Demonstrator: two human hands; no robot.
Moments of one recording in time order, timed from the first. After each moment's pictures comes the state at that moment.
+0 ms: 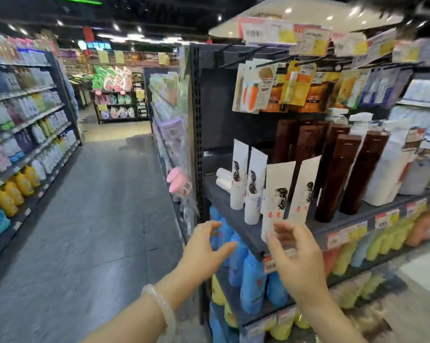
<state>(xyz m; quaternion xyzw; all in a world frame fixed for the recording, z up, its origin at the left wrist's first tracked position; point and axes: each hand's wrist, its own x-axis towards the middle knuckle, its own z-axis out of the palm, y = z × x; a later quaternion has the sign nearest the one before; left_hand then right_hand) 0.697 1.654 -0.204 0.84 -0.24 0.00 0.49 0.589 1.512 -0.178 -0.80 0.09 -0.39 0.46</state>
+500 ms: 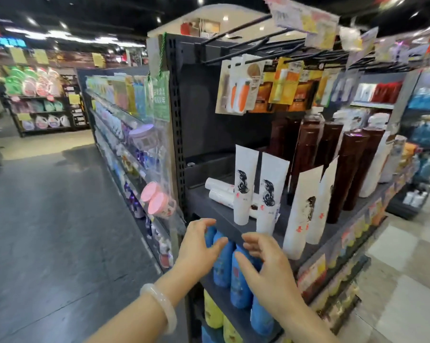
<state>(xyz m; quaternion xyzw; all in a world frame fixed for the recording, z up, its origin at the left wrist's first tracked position) 0.805 1.653 -0.219 0.81 -0.32 -0.03 0.49 0.670 1.570 -0.207 -0.84 0.15 -0.32 0.41</state>
